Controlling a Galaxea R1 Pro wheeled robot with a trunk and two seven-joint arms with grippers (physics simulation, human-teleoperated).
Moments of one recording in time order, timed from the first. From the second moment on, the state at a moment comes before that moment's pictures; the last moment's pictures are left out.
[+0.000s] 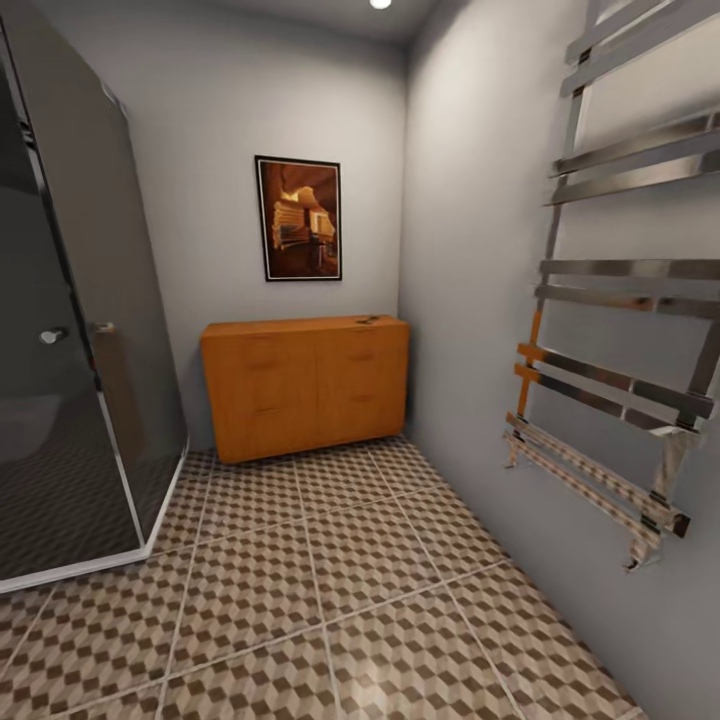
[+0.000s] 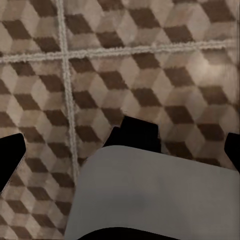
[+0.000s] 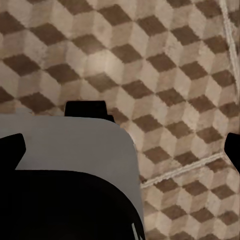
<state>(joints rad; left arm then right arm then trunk) -0.17 -0.01 0.02 -0.02 0.20 -0.02 0.19 -0.07 -0.02 -0.07 0.03 0.11 -0.22 -0.14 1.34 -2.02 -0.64</state>
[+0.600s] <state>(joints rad) -0.16 0.00 0.02 -0.02 0.21 -0.03 0.19 -0.07 -0.03 -0.07 0.03 0.11 -0.22 -0.14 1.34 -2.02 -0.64</state>
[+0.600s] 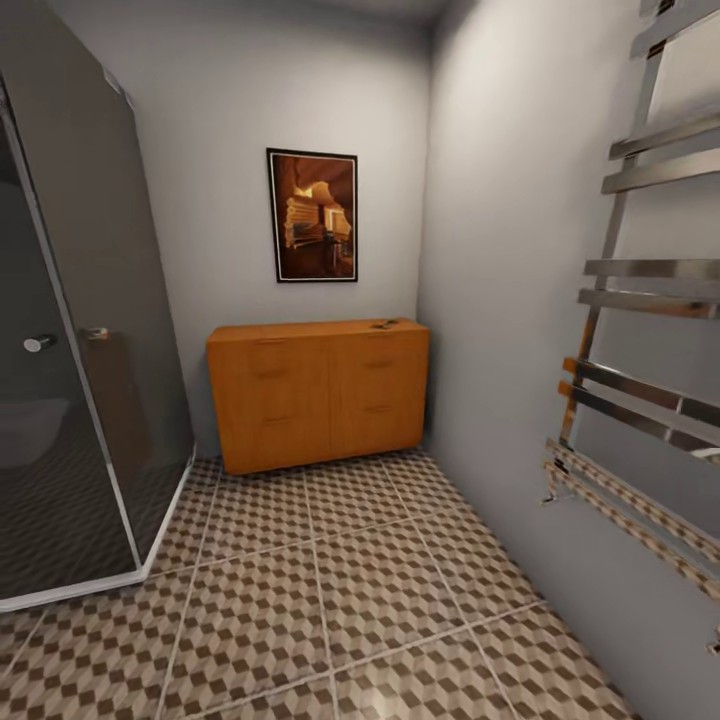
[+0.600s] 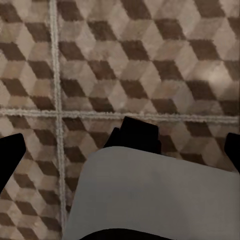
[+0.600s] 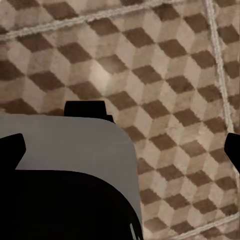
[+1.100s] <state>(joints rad) -0.17 0.00 0.02 -0.02 0.21 -0.03 0.19 -0.07 -0.03 -0.07 0.03 0.11 -0.22 -0.13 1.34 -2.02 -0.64</state>
